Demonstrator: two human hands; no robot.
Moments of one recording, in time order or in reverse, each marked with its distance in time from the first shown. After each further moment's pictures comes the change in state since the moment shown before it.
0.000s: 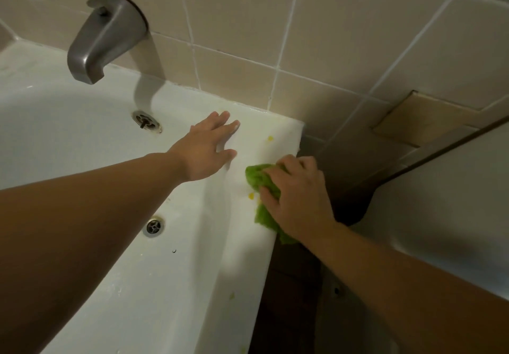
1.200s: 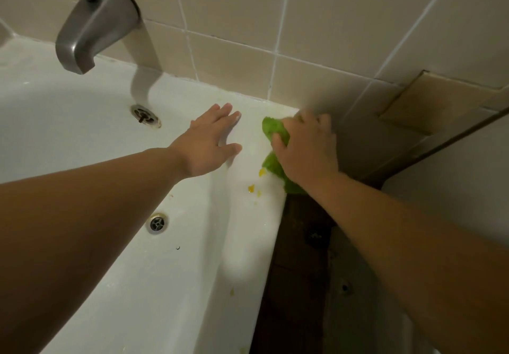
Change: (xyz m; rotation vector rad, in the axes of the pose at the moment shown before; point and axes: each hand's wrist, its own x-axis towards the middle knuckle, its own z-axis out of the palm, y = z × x) left_hand 0.001 0.006 0.008 -0.042 0.009 -0.020; right_hand 0.065 0.020 -0.001 -0.052 0.013 0.221
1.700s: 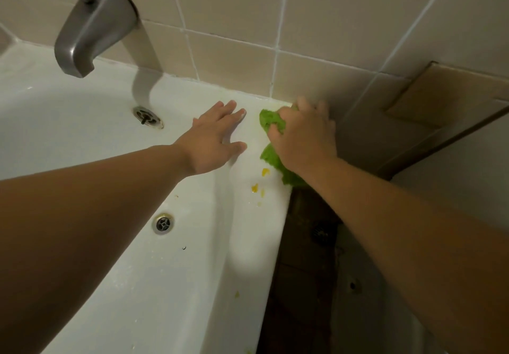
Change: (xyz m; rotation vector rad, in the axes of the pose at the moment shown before) left_hand 0.007 0.001 -0.002 0.032 -0.026 0.012; right_hand 0.016 -0.011 0.000 -0.005 -0.013 0.020
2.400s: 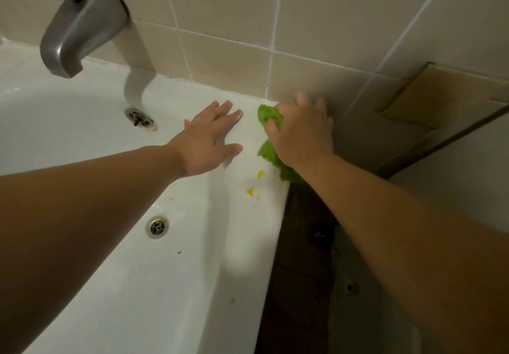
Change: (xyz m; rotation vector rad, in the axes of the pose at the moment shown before) left_hand 0.002 -0.001 -0.001 0.021 -0.019 0.002; right_hand 0.013 0.003 0.001 -0.008 0.022 0.020
